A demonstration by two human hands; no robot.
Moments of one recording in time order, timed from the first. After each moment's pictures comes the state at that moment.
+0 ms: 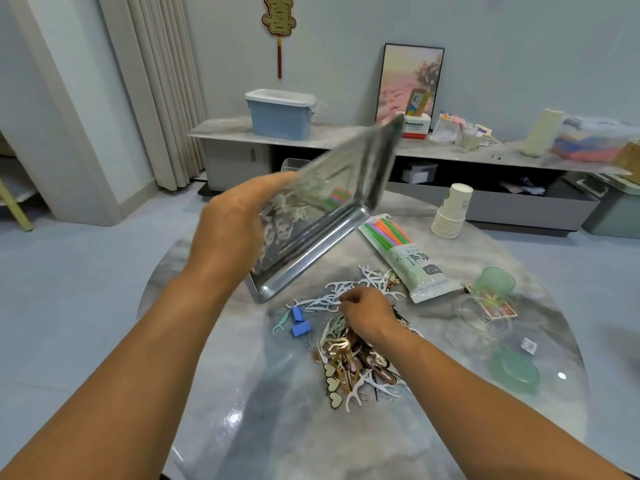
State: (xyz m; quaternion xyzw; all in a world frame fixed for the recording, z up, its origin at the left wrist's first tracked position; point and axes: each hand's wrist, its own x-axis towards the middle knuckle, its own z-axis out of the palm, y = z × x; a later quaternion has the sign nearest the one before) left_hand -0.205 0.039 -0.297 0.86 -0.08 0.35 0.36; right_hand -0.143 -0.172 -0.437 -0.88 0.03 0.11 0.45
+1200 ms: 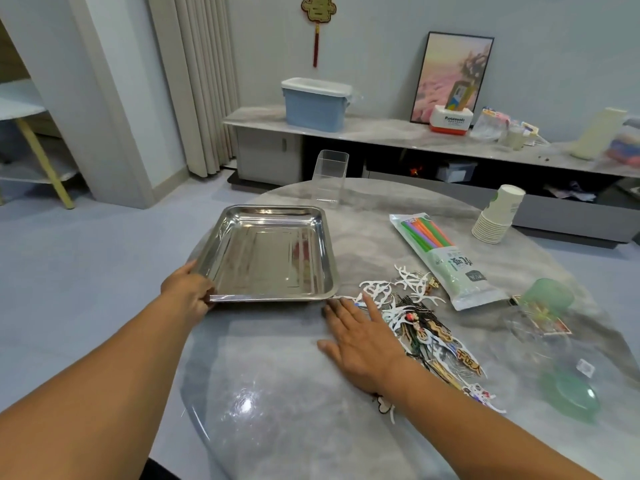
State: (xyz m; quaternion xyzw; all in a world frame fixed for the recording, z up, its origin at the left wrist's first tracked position) left_hand -0.173 0.187 -0.451 0.51 0.42 0.15 0.74; right_hand -0.167 -0.126 -0.482 -0.93 -0.36 0.03 -0.10
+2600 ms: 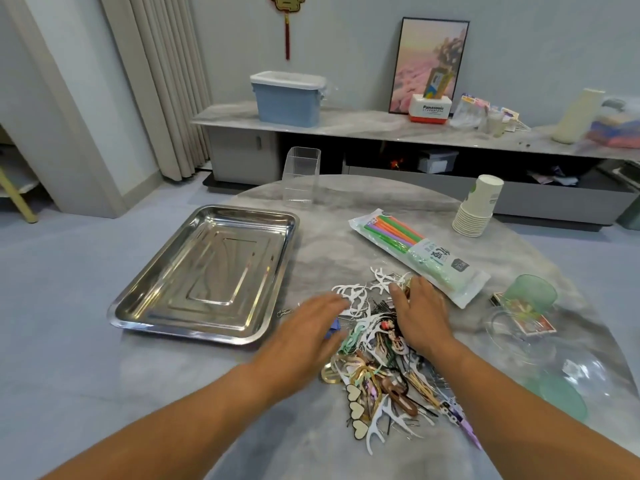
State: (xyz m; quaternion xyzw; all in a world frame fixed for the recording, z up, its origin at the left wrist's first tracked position) left_hand -0.188 -0.008 -0.457 0.94 -0.18 0.08 0.29; right_hand -0.079 -0.239 -0.490 -0.97 0.00 0.00 0.23
